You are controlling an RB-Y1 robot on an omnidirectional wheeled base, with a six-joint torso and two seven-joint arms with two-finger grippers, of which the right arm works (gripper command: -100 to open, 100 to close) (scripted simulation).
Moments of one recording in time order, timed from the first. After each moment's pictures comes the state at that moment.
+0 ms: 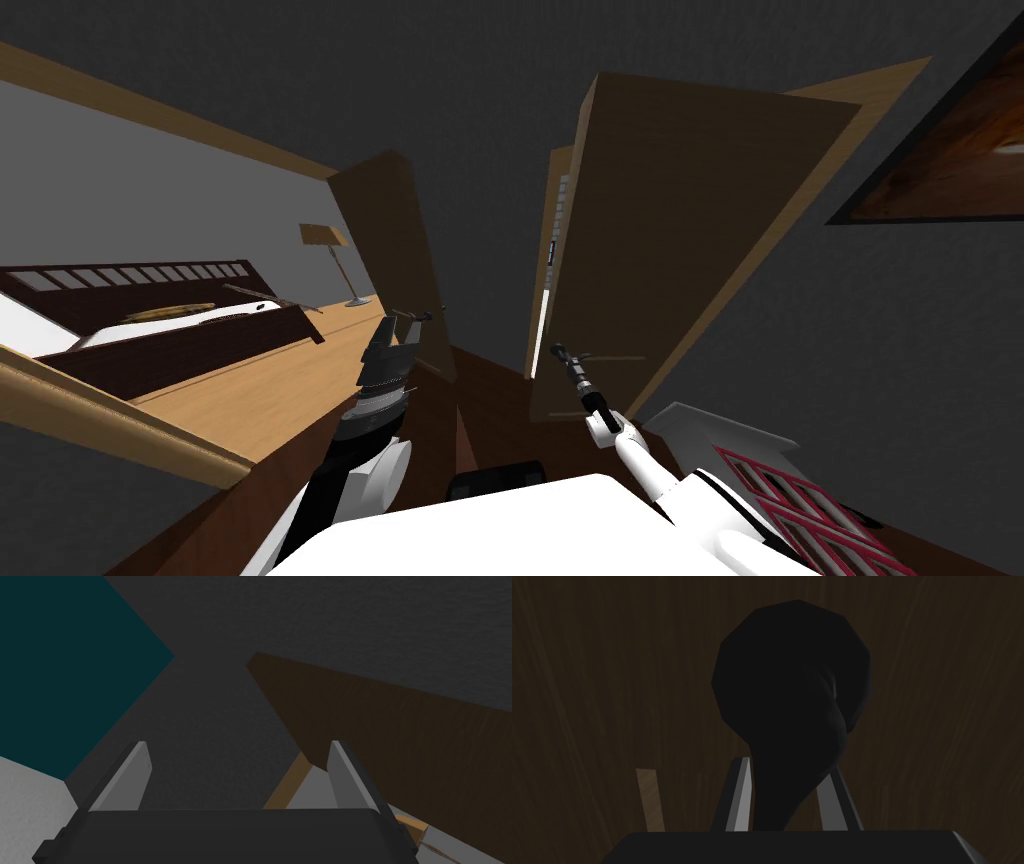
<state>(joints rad) -0.18 -0.43 0.15 -0.60 -0.22 -0.79 -0.20</state>
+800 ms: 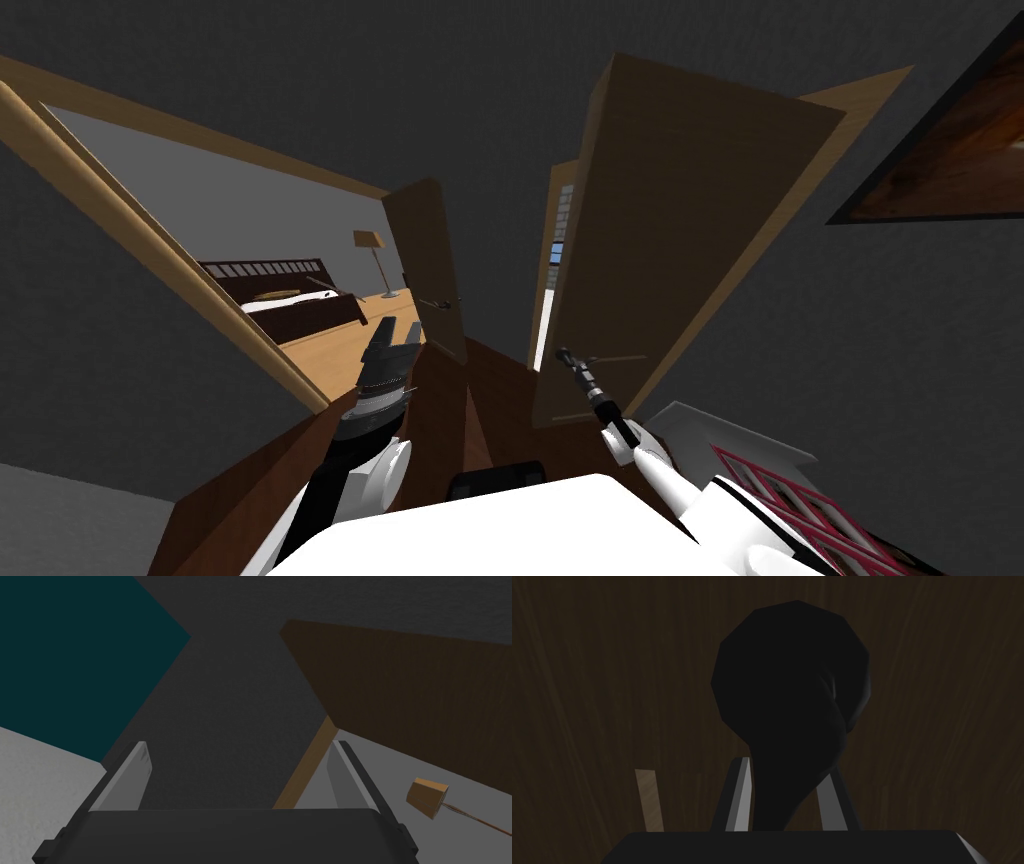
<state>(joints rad) -0.14 -0.51 0.23 -0.57 -0.21 -0.89 -0.30</state>
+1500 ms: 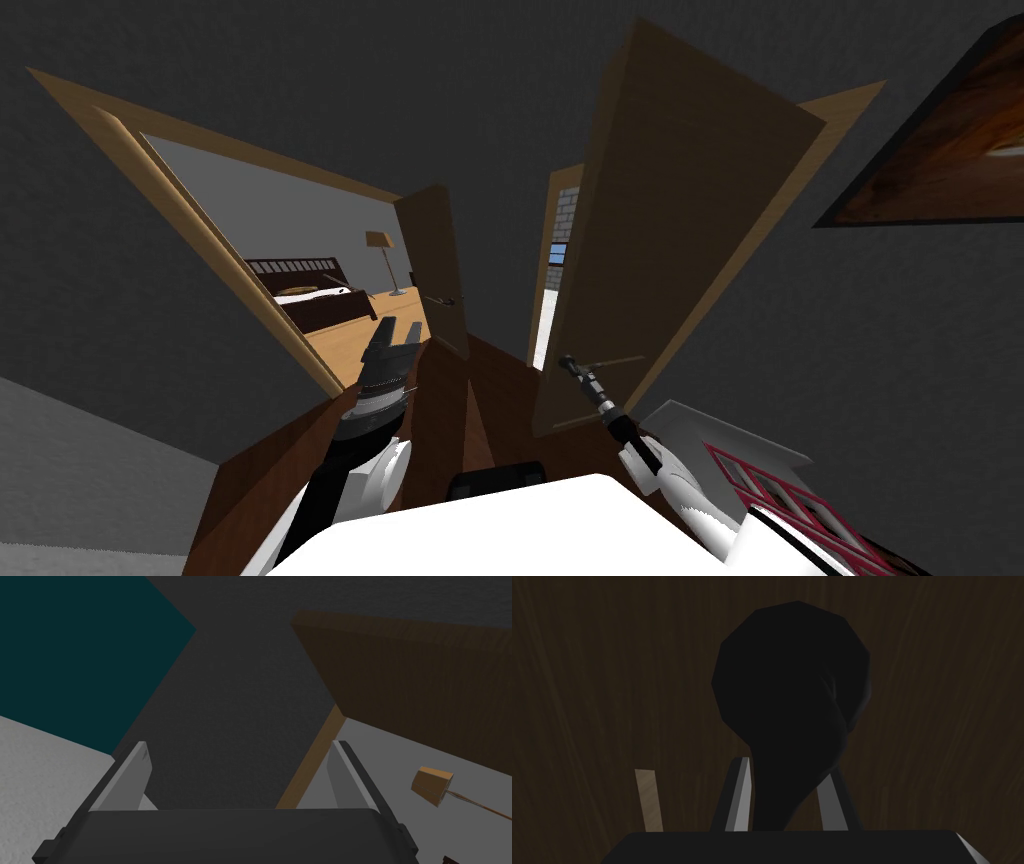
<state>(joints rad) -0.05 -0.57 0.28 -0.62 -0.21 -0.98 -0.35</state>
